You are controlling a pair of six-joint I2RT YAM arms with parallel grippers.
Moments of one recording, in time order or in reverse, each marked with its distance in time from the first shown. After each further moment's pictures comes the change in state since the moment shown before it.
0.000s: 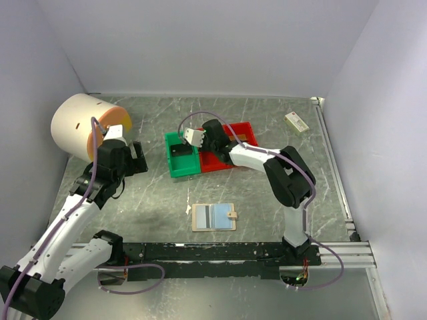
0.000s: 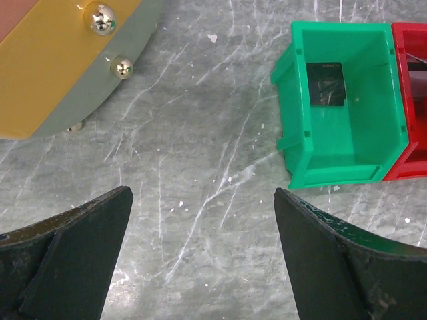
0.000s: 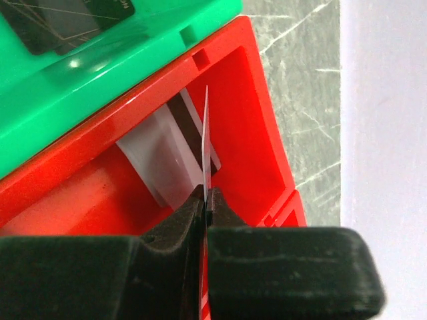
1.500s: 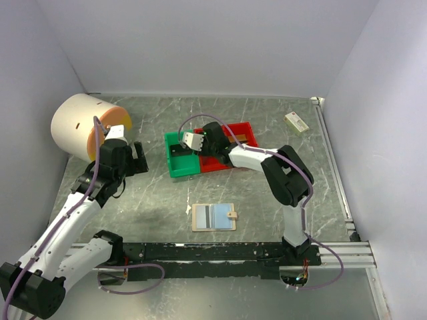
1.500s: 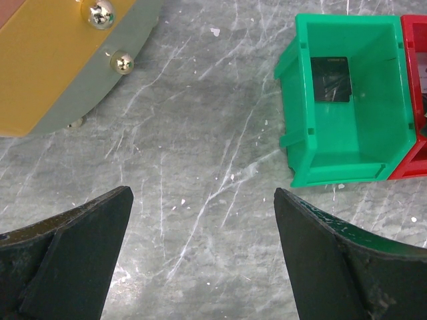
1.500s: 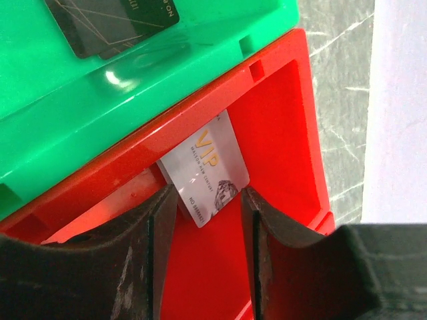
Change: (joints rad) left arm 0.000 0.019 0.000 -0.003 -0.003 0.000; right arm 0.000 0.032 -0.016 0.035 -0.064 -0.007
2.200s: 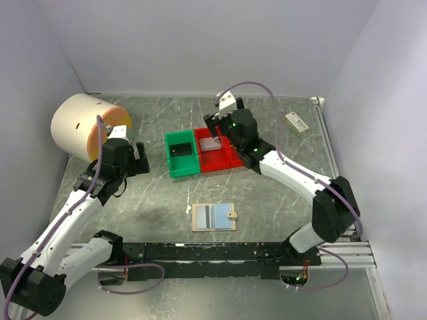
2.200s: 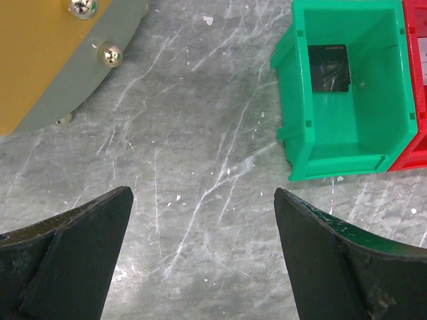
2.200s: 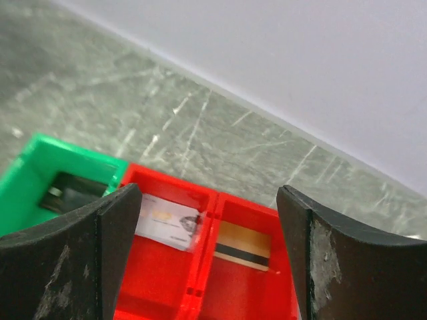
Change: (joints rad) left arm 0.000 0.026 0.000 -0.001 0.027 0.000; right arm -0.010 -0.457 -0.146 0.198 0.154 0.618
